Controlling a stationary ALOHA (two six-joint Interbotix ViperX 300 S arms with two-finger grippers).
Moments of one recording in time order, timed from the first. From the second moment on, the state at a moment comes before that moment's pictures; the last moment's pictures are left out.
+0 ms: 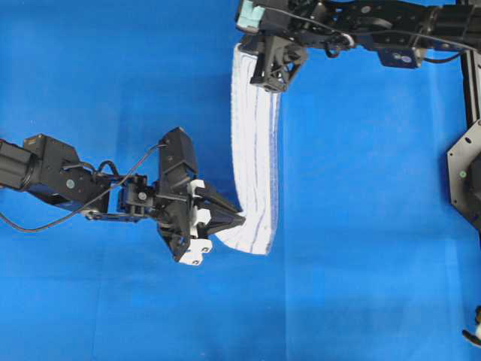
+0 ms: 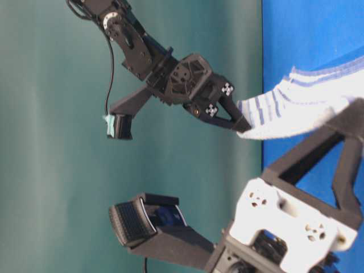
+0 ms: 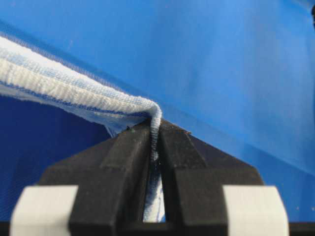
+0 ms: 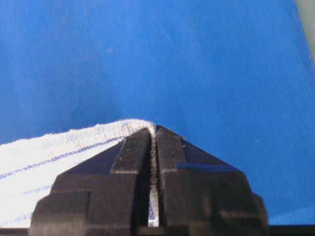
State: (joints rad) left arm -0.21 0.24 0.69 -0.24 -0.52 -0.43; right arm -0.43 0.15 0.43 0.10 0.22 -0.13
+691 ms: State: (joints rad) left arm -0.22 0.10 0.77 -0.24 -0.40 -0.43; right arm -0.41 0.15 0.42 0.07 0.23 -0.13
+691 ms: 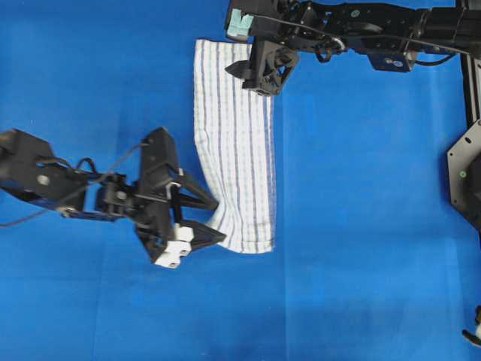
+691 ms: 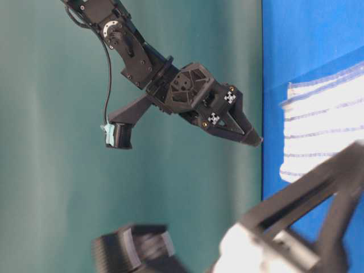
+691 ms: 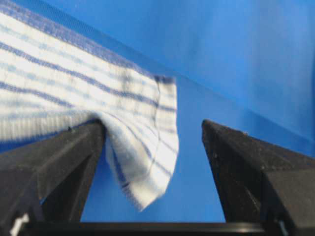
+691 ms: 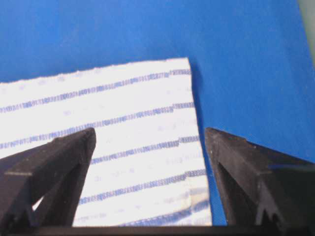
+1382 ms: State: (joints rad) left arm -0.05 -0.35 0.89 -0.23 -0.10 -0.14; right arm -0.41 -0.26 0.68 0.08 0.23 -0.06
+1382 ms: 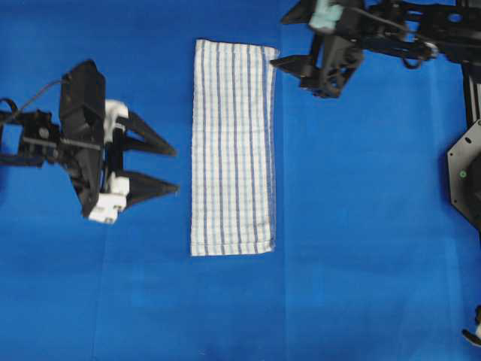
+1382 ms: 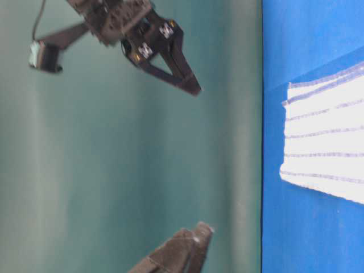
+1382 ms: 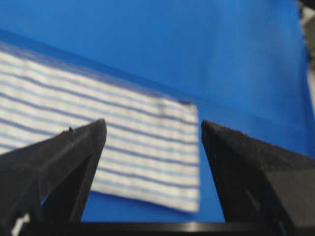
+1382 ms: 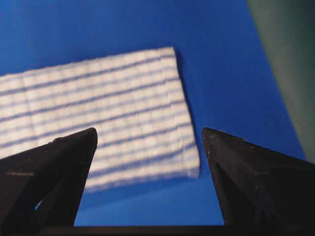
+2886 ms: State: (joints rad) left arm 0.41 0.17 0.75 -0.22 -0.36 0.09; right arm -0.49 0.06 0.70 0.10 -0.01 0.22
